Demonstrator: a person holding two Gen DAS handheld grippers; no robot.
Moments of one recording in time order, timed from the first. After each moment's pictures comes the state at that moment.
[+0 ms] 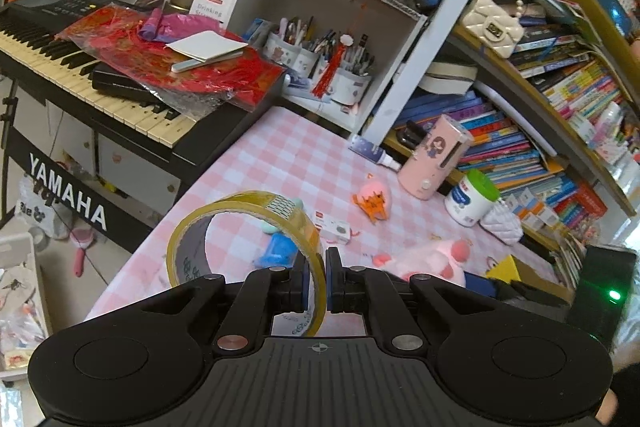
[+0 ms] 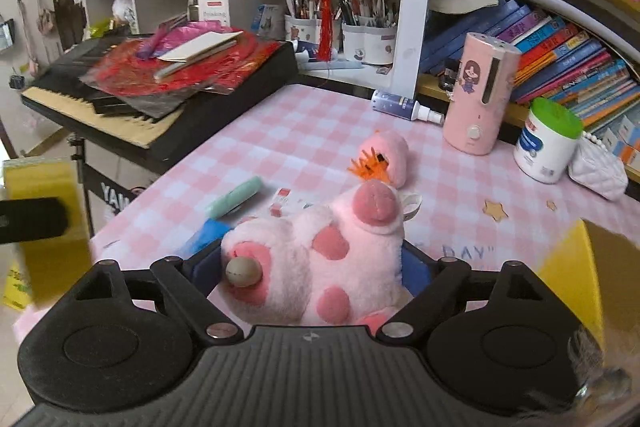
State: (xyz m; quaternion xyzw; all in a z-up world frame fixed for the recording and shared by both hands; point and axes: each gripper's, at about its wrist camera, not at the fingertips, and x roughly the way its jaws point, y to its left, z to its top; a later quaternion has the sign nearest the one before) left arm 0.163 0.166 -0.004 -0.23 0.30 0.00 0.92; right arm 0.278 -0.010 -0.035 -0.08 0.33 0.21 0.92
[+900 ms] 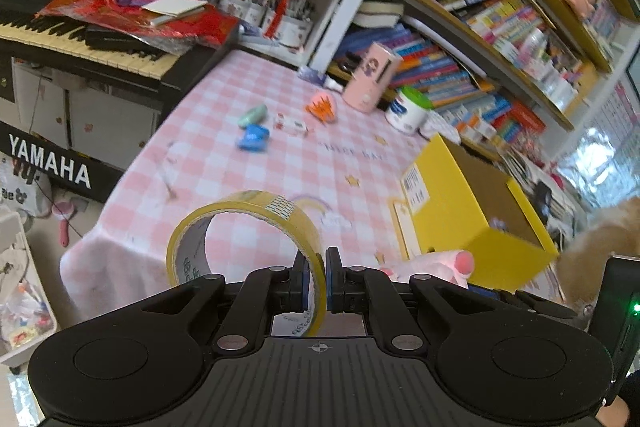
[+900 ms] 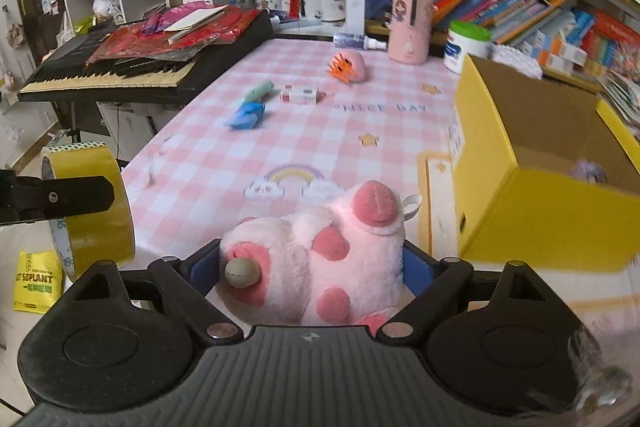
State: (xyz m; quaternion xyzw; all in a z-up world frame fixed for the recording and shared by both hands) left arm 0.023 0.154 -0.014 -0.19 0.35 -0.10 0.91; right arm 0.065 -0.039 -0.037 -0.03 0.37 0.13 0.92
